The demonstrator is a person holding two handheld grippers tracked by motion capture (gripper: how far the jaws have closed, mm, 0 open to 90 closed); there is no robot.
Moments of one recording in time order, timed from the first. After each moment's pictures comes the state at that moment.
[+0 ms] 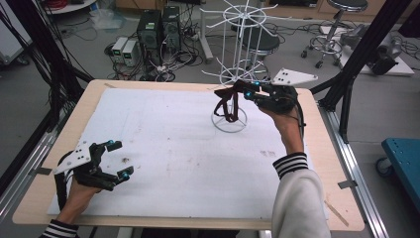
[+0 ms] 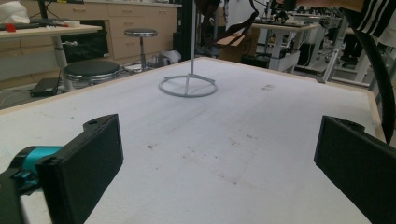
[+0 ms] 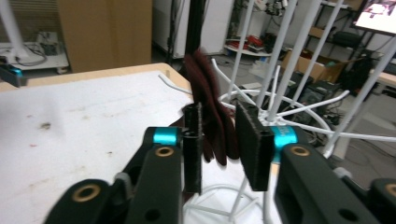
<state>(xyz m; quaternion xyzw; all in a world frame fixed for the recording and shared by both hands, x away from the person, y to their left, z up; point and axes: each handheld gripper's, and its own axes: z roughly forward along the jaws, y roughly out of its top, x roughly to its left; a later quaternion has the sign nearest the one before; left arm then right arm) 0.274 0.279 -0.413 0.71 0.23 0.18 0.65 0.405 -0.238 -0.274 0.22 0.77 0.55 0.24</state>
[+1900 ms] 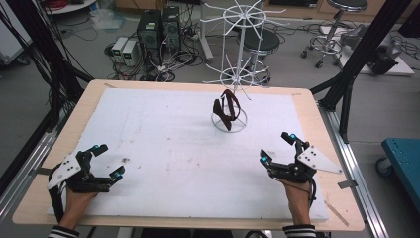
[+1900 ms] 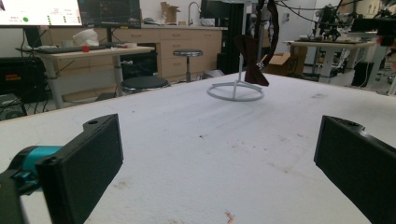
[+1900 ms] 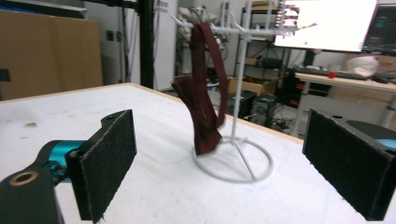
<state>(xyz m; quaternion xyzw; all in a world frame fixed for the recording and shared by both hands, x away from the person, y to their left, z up) 0.262 0.305 -0.447 0.65 0.28 0.27 0.65 0.269 -0.286 -0.397 0.31 0.65 0.61 0.33</state>
